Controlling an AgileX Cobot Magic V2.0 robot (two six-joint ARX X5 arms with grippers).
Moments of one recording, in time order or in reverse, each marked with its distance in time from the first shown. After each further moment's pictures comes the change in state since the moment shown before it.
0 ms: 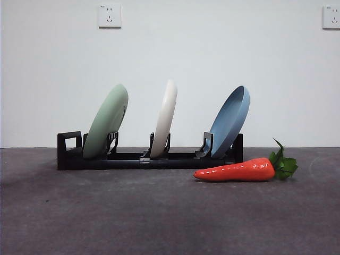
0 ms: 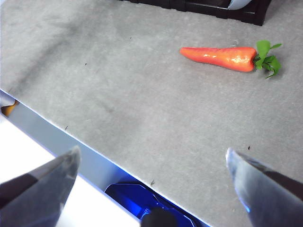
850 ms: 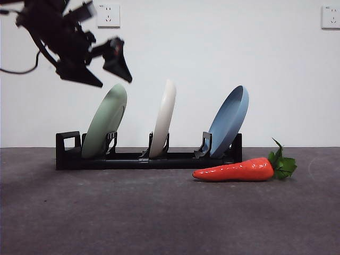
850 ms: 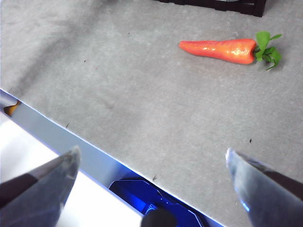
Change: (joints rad) left arm -0.133 0.901 0.365 0.451 -0.261 0.048; right arm 0.000 0.001 0.000 -0.019 0.000 0.019
